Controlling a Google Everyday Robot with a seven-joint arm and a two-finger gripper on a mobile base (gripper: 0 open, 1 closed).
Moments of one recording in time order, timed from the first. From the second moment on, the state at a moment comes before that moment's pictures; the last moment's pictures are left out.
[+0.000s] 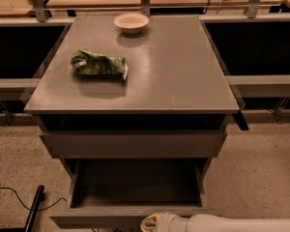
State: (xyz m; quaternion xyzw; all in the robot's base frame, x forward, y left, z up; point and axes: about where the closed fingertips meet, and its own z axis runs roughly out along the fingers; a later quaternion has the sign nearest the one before) arm 0.367 -0.011 0.416 -0.56 0.73 0.15 0.36
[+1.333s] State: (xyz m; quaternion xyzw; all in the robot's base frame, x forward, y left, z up) arm 0.425 0.004 0.416 -0.55 0.73 0.15 0.38
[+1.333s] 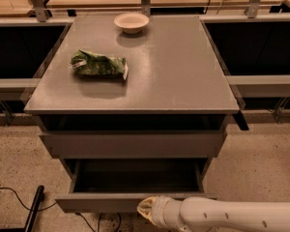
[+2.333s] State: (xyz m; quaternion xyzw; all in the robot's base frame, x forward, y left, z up) arm 0.530 0.005 0.401 -0.60 0.68 0.07 0.41
